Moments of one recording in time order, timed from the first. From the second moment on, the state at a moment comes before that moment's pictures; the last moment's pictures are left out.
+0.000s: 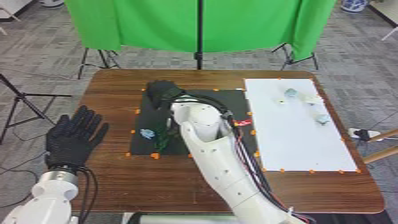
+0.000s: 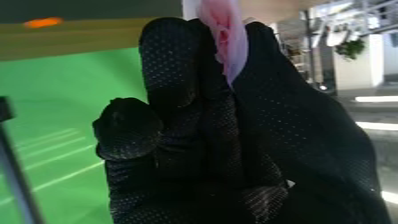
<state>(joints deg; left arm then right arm) 121.7 -63.4 -98.5 -120.7 3.1 15.7 11.0 -65.4 -102.8 64.0 -69.4 -168.3 -14.2 -7.4</state>
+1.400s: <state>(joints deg) 120.7 -63.3 -98.0 -120.0 1.1 13.1 11.9 -66.0 -98.9 54.4 -70.2 -167.9 -13.5 4.5</state>
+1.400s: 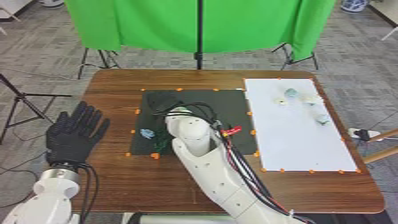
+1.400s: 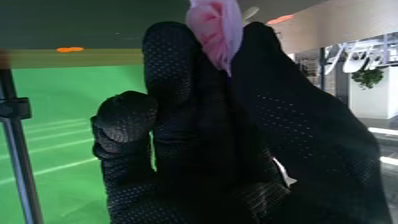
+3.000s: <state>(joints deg) 124.7 -68.4 -100.9 -121.1 1.5 14.7 9.1 -69.4 -82.0 60.0 -91.8 -145.6 -3.8 24.6</state>
